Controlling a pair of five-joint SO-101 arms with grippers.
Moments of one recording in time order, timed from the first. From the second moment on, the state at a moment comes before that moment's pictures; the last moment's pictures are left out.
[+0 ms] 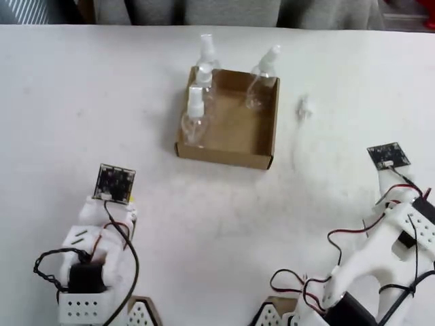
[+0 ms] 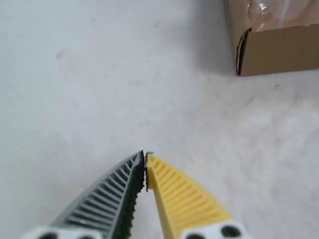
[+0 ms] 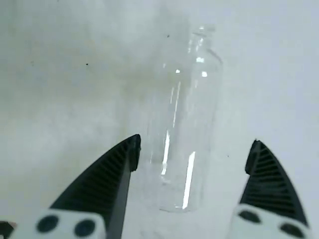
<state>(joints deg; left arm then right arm) -6.5 -104.1 97.1 55.9 -11.7 42.8 -25.6 46.2 59.3 56.6</state>
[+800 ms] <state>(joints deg) -6.5 -104.1 97.1 55.9 -11.7 11.3 -17.1 20.3 70.0 16.2</state>
